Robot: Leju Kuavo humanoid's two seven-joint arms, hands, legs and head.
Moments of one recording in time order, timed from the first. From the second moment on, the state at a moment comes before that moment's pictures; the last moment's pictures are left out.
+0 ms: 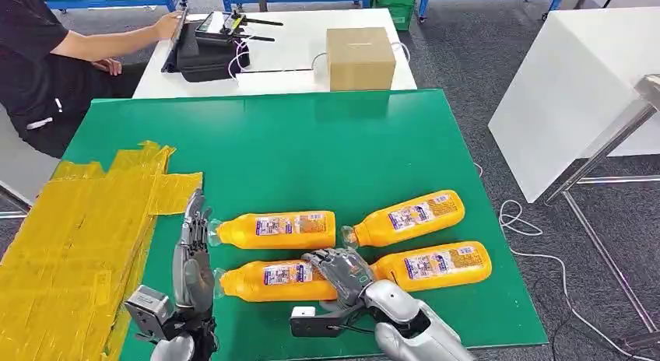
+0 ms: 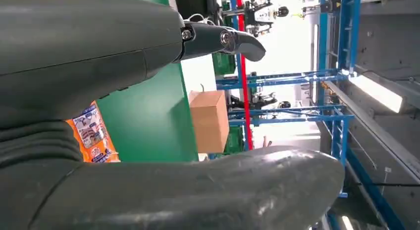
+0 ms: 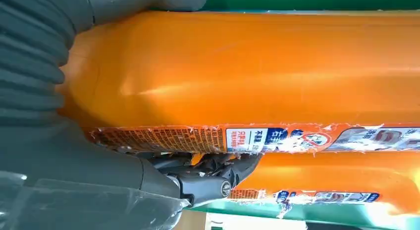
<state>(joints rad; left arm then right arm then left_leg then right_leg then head) 0.09 -0.22 -0.19 -1.50 -0.11 0.08 -0.70 -0.26 -0.04 0.84 -1.06 0.96 0.03 0.03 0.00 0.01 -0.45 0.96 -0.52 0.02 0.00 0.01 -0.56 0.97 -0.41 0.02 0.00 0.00</state>
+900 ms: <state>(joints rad) 0.15 -0.34 0.12 -1.51 0.40 0.16 -0.70 0.04 0.04 0.63 -1.43 0.36 -0.15 -0.29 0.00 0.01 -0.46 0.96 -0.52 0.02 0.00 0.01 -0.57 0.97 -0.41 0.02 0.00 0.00</state>
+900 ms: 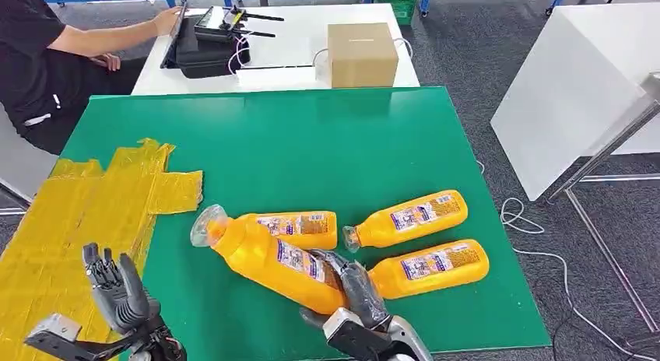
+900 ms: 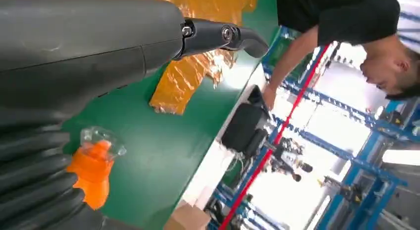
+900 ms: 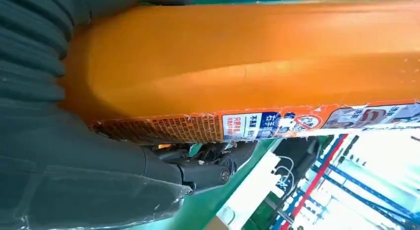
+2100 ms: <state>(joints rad) 0.14 -0.24 -0.07 -1.39 0.34 -0.55 -0.65 -0.23 0.16 0.85 -1.11 0.43 0.07 -0.30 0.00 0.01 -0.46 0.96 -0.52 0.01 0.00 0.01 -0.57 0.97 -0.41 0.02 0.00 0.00</state>
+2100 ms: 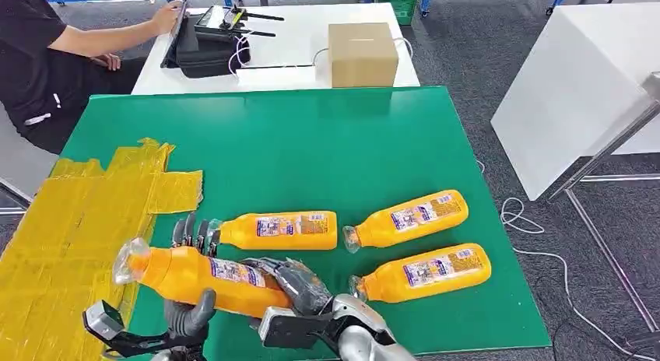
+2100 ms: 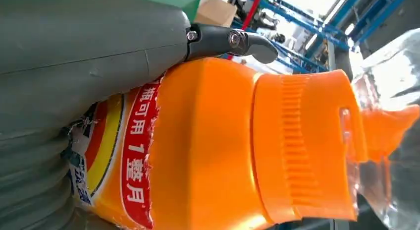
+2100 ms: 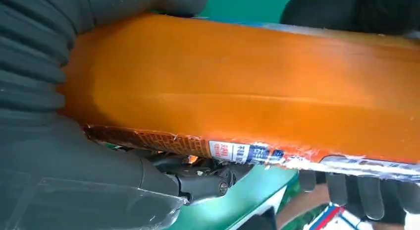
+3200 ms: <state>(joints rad) 0.16 -0.23 -0.03 -1.45 -0.01 -0.23 -0.70 -0.17 0.15 0.82 -1.16 0.47 -0.13 -0.25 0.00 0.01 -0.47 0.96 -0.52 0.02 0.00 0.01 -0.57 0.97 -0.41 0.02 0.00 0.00</state>
